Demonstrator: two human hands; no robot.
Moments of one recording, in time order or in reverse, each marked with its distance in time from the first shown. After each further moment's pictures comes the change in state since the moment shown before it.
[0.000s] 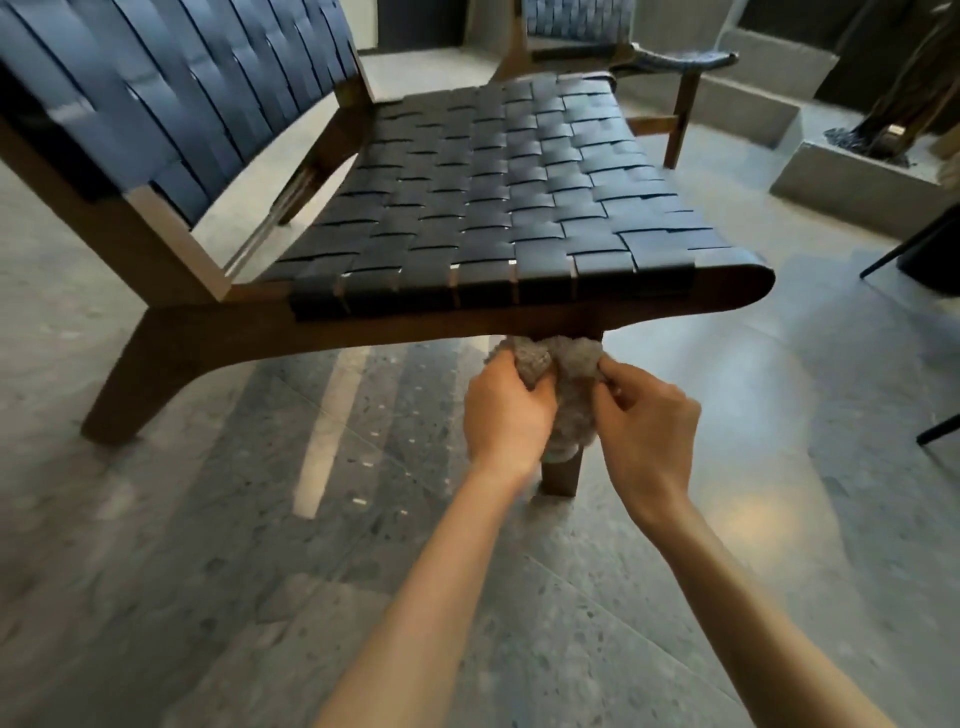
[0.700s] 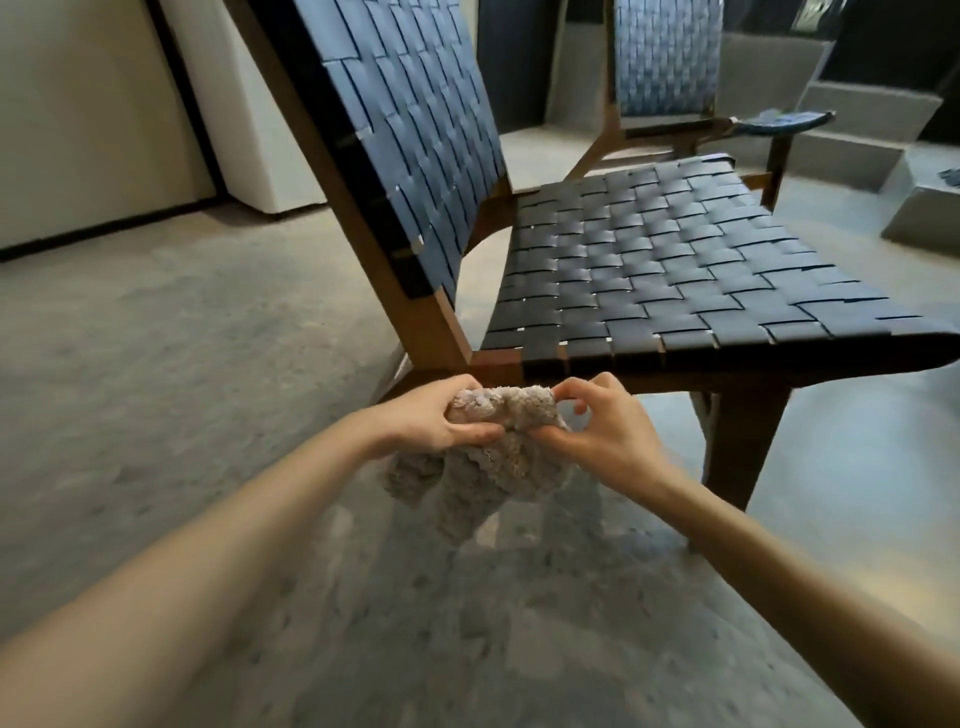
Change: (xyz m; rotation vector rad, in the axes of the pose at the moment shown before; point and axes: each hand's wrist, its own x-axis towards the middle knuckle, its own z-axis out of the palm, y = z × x) left_hand 0.050 -0.061 -0.288 0.368 -0.627 0.019; right_hand -0.028 -0.167 0.092 0.017 -0.563 -0.135
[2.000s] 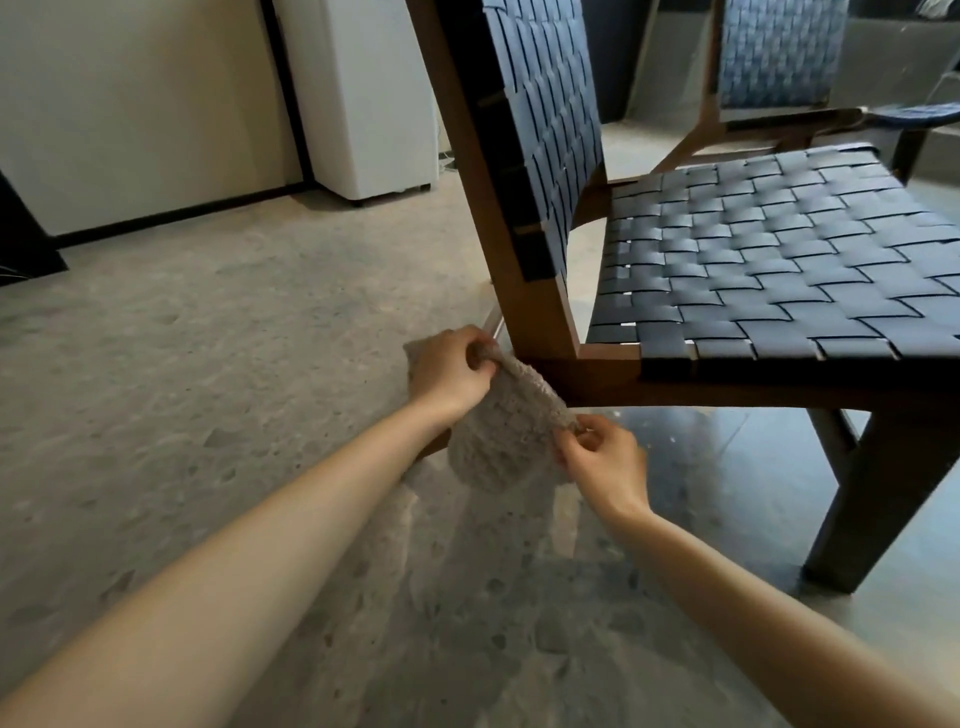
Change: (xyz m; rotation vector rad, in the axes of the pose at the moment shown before) left_hand 0.020 -0.074 -0.025 0.059 0.732 -0.089; right_hand 0.017 -0.026 0.127 0.467 0.070 0.335
